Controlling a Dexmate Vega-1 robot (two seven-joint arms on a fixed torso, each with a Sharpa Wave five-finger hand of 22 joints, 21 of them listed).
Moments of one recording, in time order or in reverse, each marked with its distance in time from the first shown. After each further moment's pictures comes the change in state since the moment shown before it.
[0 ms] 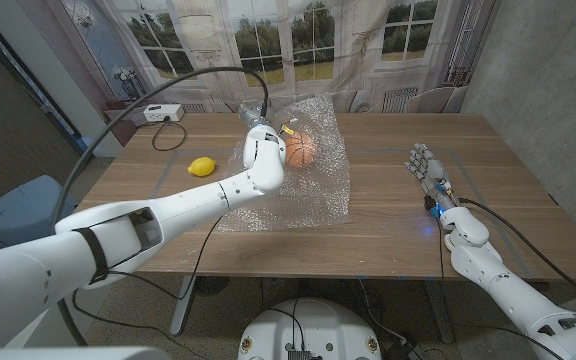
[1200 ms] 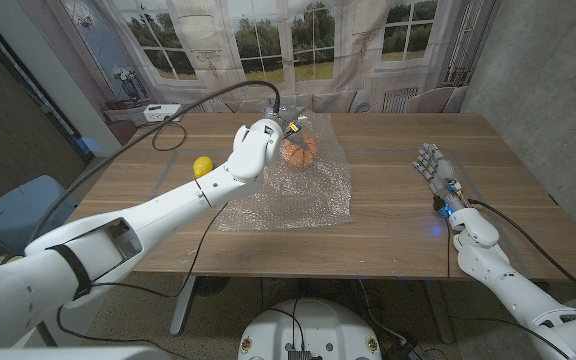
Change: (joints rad) left arm 0.054 0.027 -0.146 -0.120 -0.076 -0.353 -0.071; left_hand -0.050 -0.071 -0.174 0.011 0.070 -0.508 -0.041 -0.101 -0.005 -0.462 0.116 -0.110 -0.136 -0.374 0.137 -0.086 -0.034 0.035 0.056 -0.325 0.000; right arm 0.020 0.000 0.033 0.074 0.045 0.033 0.076; right_hand -0.001 -0.007 0.004 -0.004 0.000 0.011 0.000 0.000 0.000 0.011 0.000 0.000 0.000 0.013 0.002 0.000 0.000 0.004 0.004 0.000 0.000
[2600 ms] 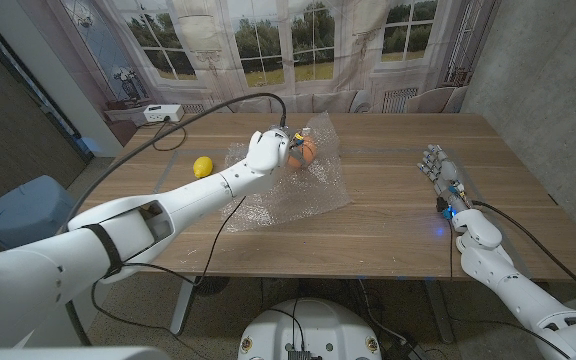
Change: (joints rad) left arm -0.104 -0.131 0.115 0.364 -0.204 -0.062 0.058; left_hand 0.115 0.075 0.006 -0.039 0.016 0.117 0.038 0.043 0.002 0.142 -0.014 0.070 -0.025 0.230 -0.094 0.043 -0.002 0.266 -0.040 -0.009 0.007; right arm -0.008 -0.013 -0.003 -0.005 -0.028 0.001 -0.050; right_hand -0.011 -0.010 0.000 0.000 0.000 0.000 0.000 0.000 0.000 0.003 0.004 0.001 0.000 0.000 0.000 0.000 0.002 -0.002 0.008 0.000 0.000
